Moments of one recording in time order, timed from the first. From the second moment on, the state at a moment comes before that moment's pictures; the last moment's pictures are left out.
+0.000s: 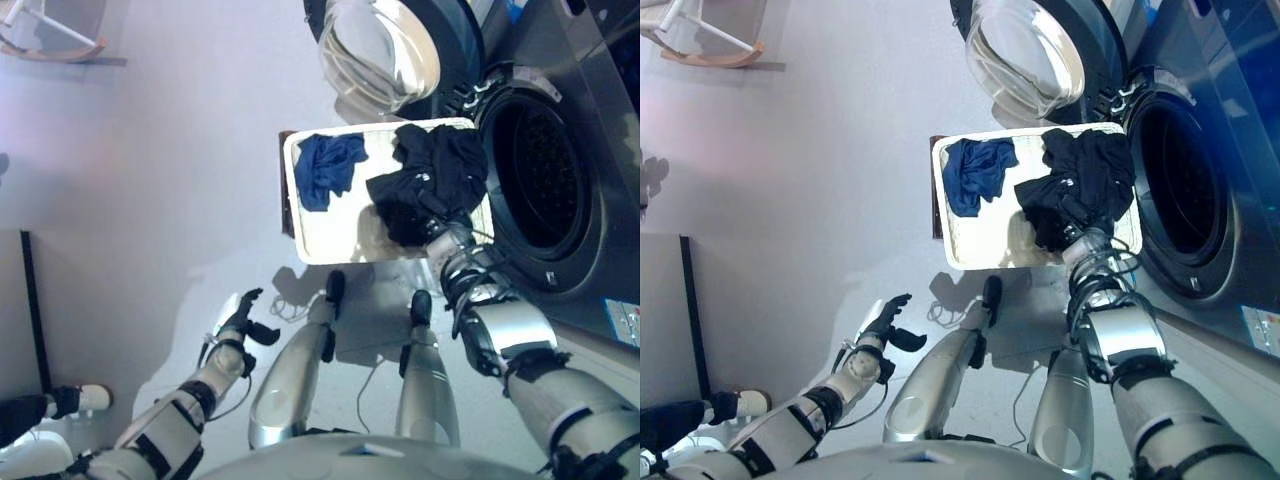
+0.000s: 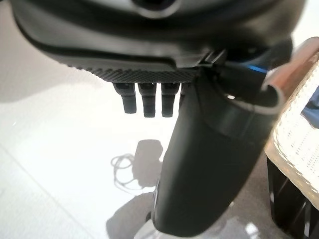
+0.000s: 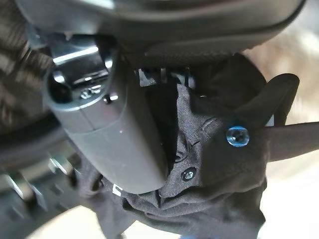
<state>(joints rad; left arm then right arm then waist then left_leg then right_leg) -0.28 0.25 -0.63 1.17 -0.13 -0.20 0.32 -0.81 -0.22 -0.01 1.22 1.11 -0.22 -0.29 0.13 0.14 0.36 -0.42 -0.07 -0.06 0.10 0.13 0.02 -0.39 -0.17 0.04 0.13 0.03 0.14</state>
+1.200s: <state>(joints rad) -0.29 0.23 -0.66 1.15 -0.20 -0.24 0.28 -1.00 -0.33 -0.33 1.05 1.57 -0.56 -0.20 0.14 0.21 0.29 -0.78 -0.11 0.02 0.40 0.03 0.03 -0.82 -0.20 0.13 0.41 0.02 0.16</state>
